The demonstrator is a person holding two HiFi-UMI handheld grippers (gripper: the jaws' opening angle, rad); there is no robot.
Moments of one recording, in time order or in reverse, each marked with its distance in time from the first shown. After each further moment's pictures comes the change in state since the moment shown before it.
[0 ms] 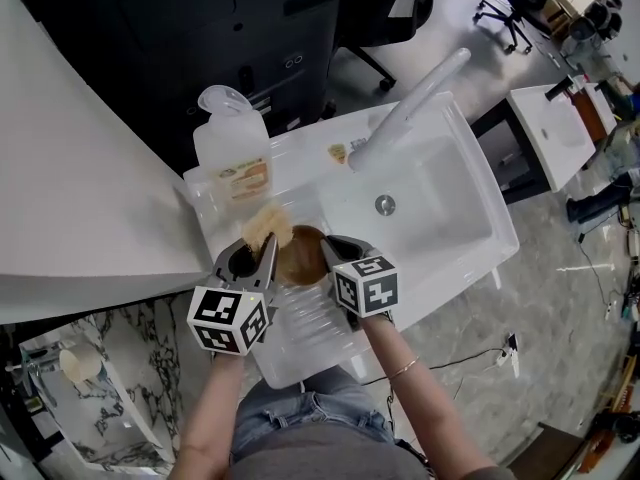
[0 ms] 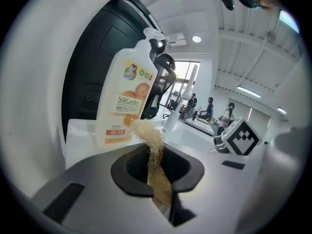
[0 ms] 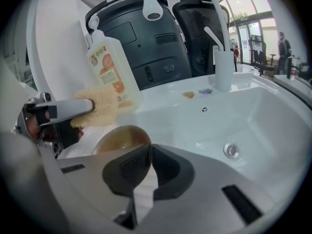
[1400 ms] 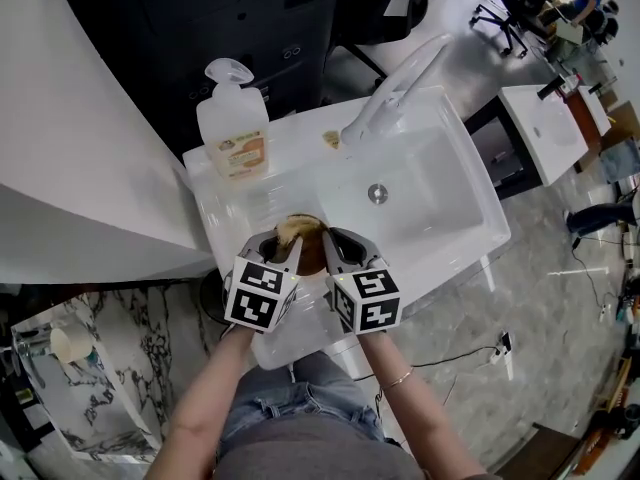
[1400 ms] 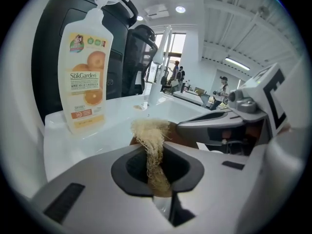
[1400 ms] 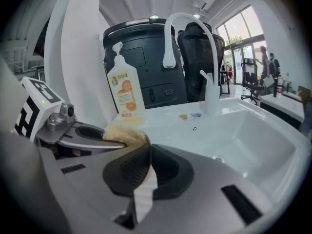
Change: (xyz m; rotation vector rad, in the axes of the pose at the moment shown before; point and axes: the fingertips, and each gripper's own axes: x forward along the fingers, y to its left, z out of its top) left arm 0.015 -0.053 -0.060 0.207 0.296 -0.074; right arm -0.062 0.022 0.013 -0.068 -0.210 -0.098
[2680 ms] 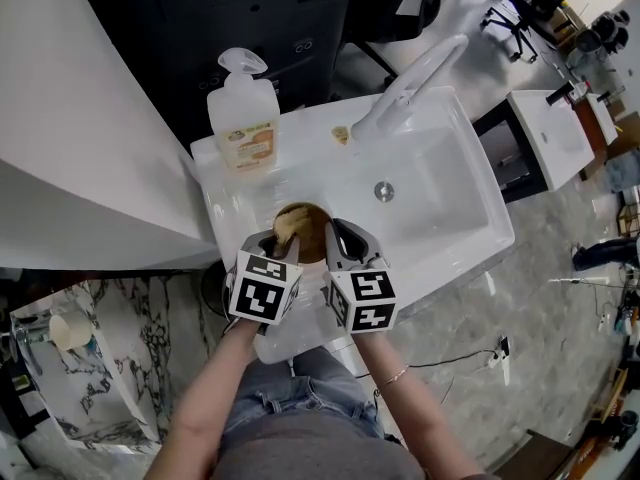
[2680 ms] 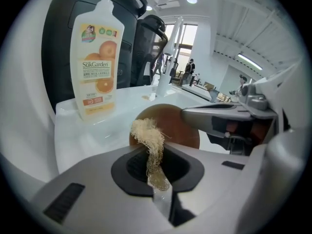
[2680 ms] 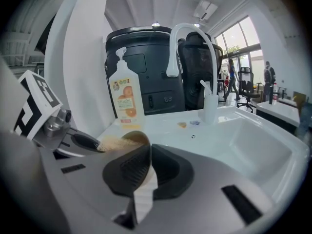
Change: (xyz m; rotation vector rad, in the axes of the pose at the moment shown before) left arm -0.007 0.010 -0.020 -0.080 0.114 0.074; right arm -0.001 0.006 0.013 -0.027 -0.079 -0.051
